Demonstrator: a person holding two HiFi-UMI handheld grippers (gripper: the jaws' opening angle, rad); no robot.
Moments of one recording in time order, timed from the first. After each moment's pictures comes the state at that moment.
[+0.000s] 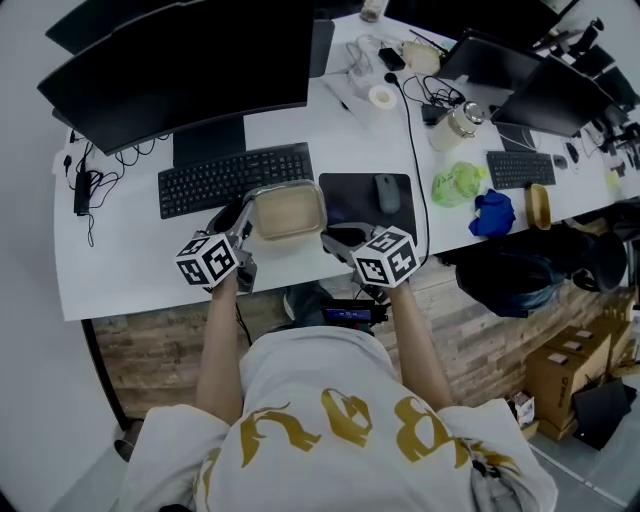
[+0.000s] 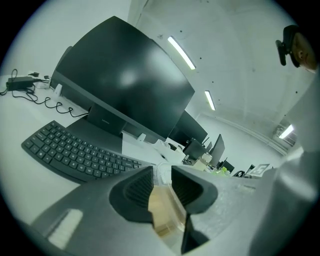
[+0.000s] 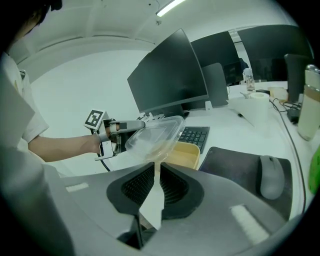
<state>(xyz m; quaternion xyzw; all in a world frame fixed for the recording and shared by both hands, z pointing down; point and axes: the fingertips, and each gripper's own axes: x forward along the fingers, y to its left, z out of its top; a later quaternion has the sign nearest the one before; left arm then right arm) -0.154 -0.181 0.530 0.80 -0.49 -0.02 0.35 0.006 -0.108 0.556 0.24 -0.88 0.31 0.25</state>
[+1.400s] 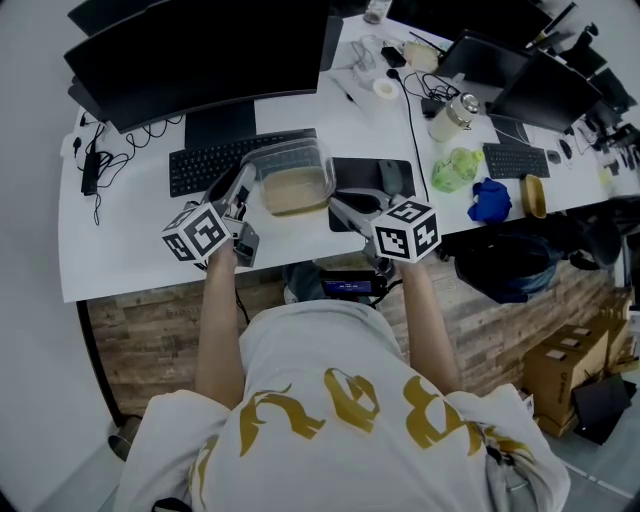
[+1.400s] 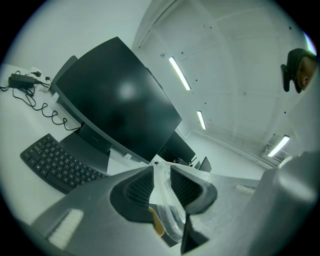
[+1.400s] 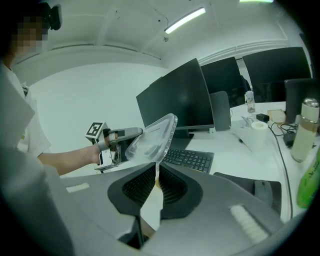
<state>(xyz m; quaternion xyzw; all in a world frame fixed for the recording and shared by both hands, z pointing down) -0.171 -0.169 0.437 0.81 -0.47 -0.13 0.33 -0.007 -0.109 0.466 0.27 -0.91 0.26 0.19</state>
